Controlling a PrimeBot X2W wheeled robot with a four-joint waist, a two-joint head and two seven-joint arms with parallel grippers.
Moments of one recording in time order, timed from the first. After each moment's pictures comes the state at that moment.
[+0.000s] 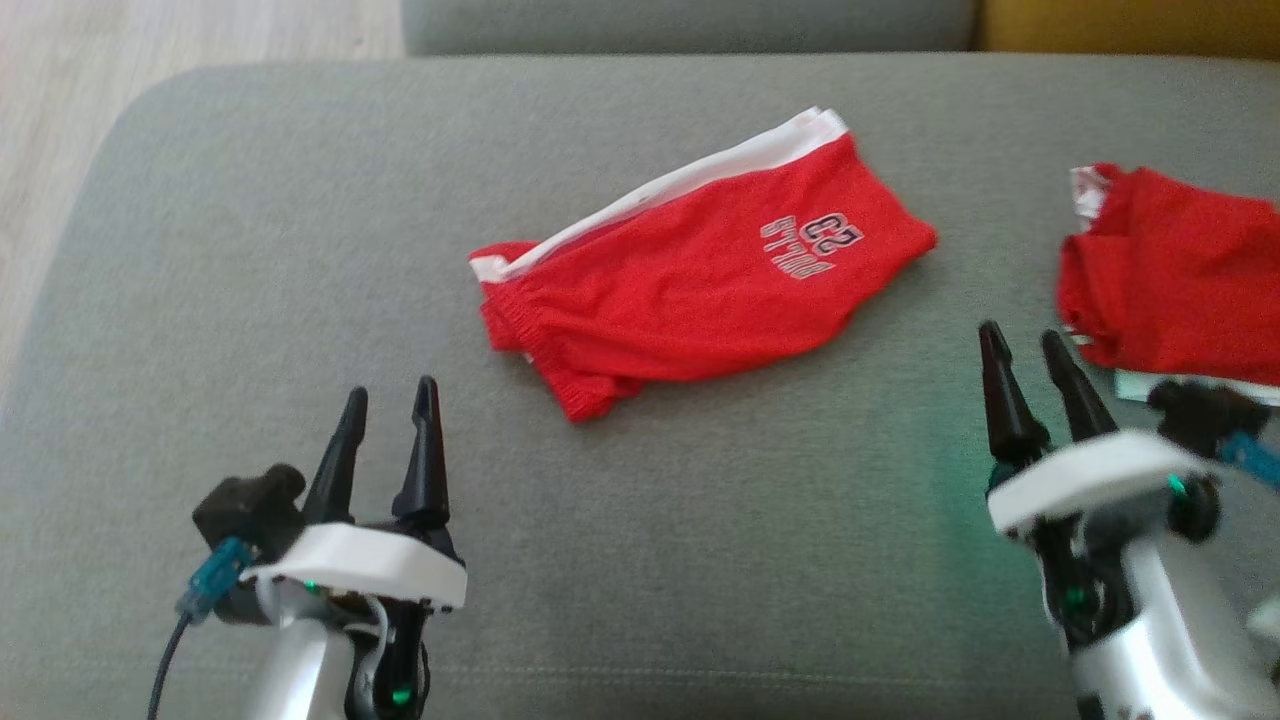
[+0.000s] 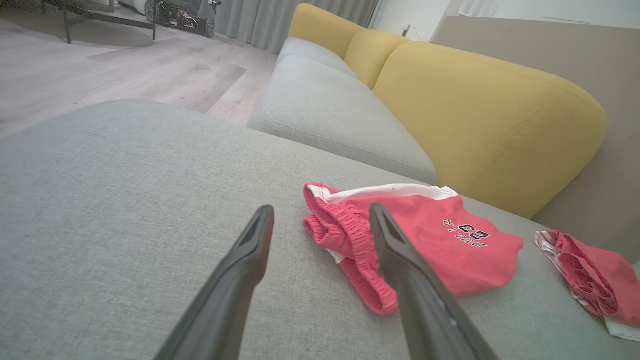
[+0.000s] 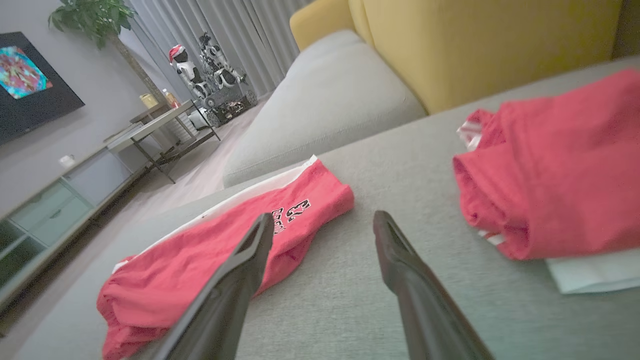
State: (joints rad) left arm -0.09 0.05 -0.21 0.23 -0.43 0.02 -0.25; right arm -0.18 -0.11 0.06 0.33 0.45 0.13 -0.06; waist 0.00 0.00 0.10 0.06
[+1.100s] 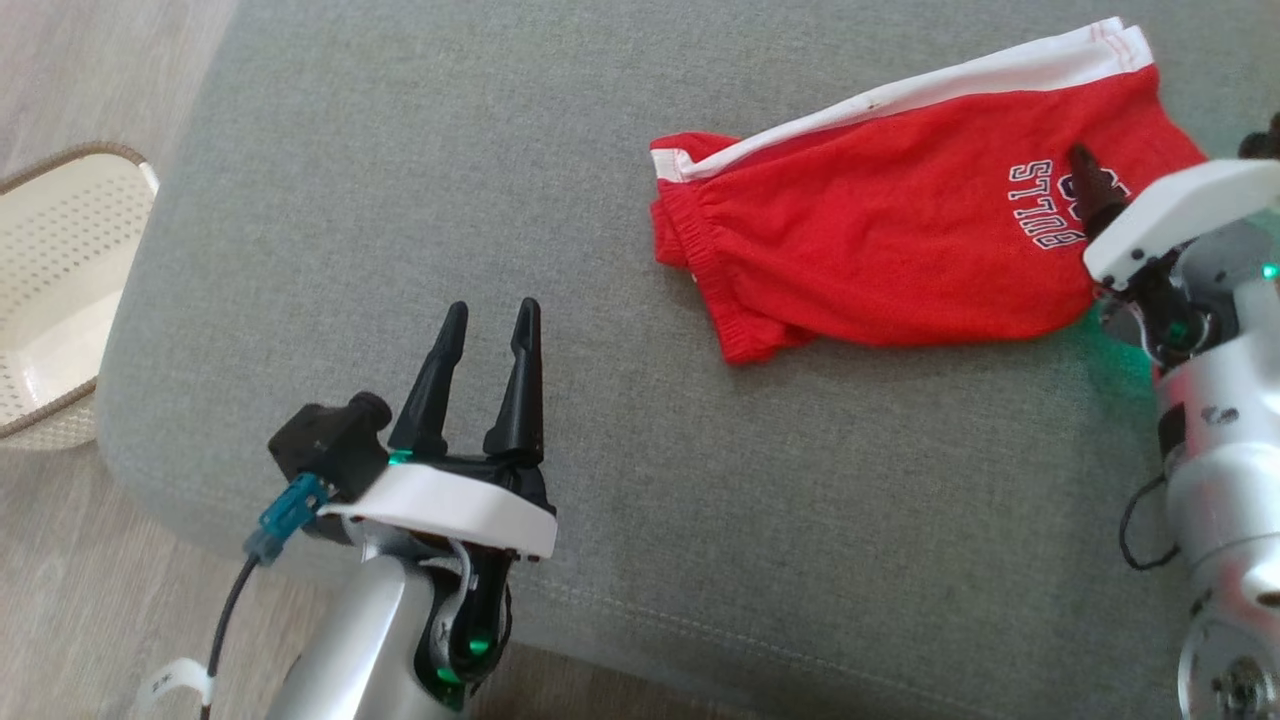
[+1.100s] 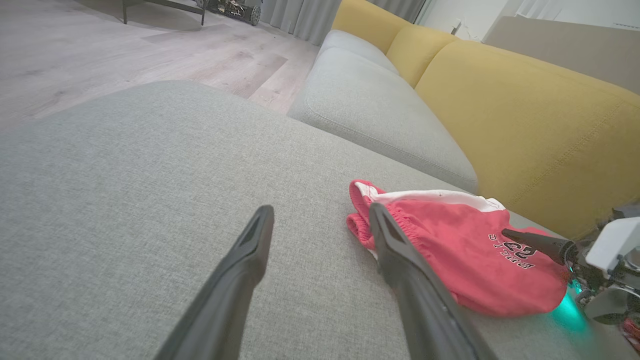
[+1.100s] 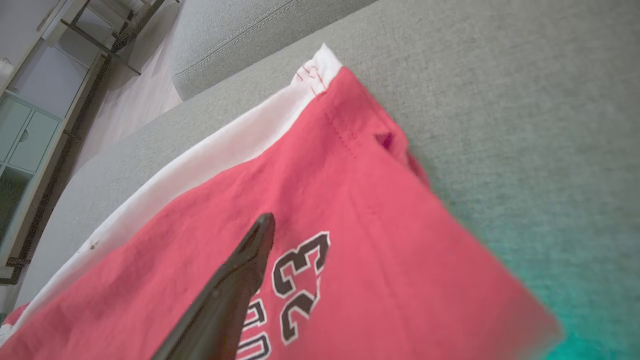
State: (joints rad) left arm -0.20 0.04 -0.41 0.12 -0.51 0.09 -0.25; right arm -0.84 -0.17 -0.18 0.99 0.39 0.13 0.28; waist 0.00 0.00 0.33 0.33
